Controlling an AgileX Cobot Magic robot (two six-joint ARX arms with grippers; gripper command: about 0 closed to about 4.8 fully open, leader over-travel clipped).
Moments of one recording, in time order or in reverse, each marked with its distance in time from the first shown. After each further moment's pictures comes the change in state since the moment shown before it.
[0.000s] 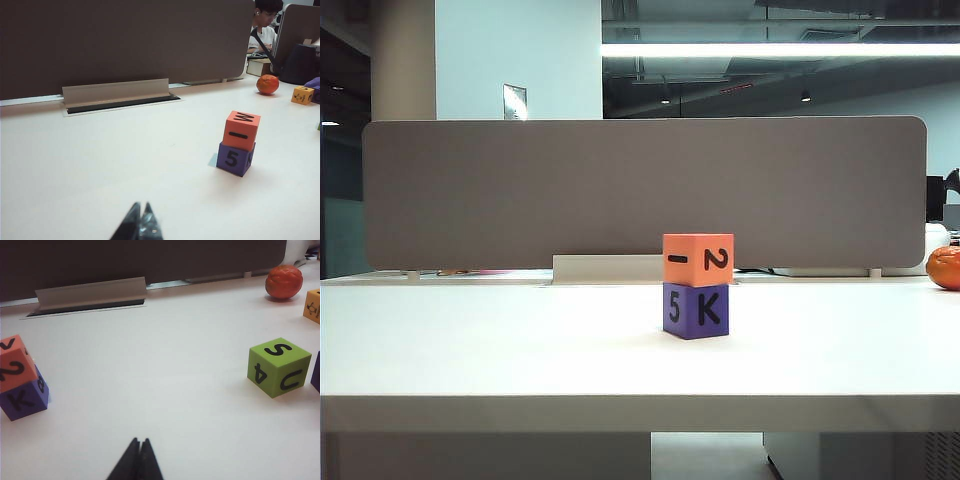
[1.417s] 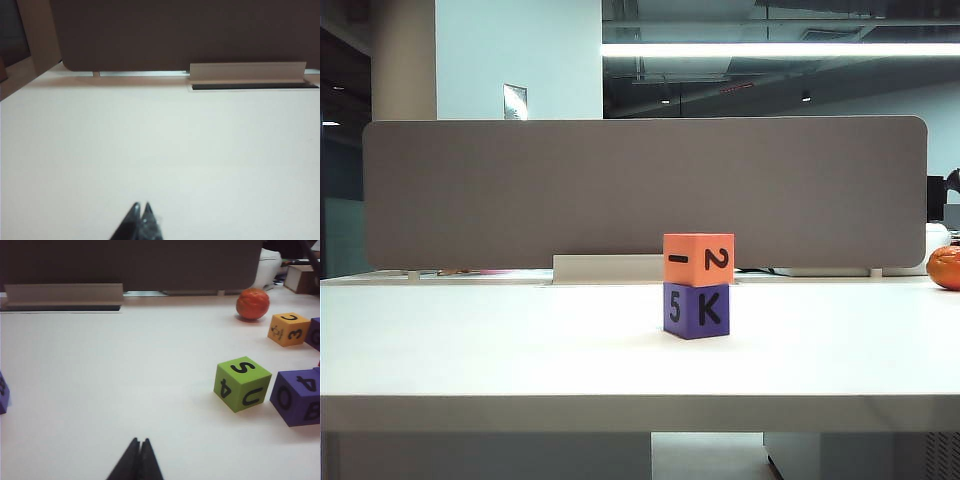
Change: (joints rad) left arm 0.000 0.001 0.000 -0.078 -0.471 0.058; right arm 0.000 0.000 0.000 0.026 0.085 -0.122
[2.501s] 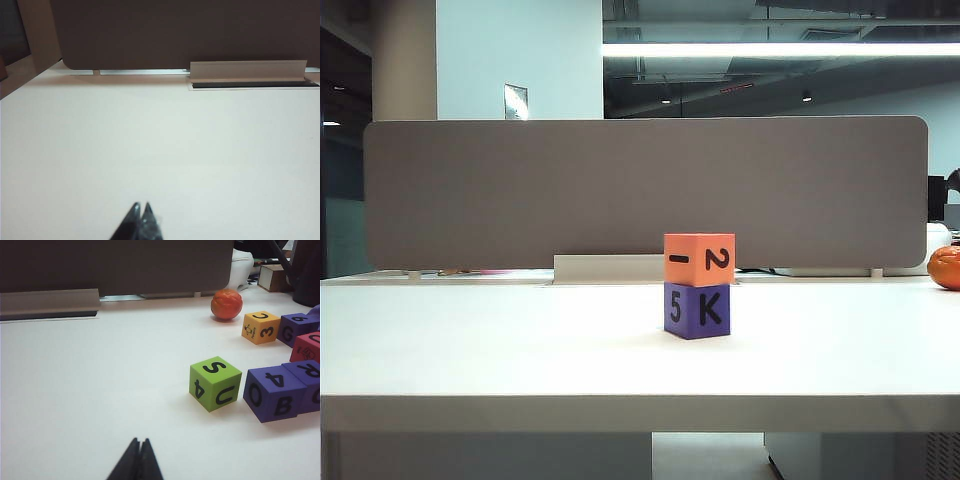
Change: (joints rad) left arm 0.000 0.000 0.000 -0.004 0.000 0.000; right arm -0.158 0.000 0.000 0.010 -0.083 0.014
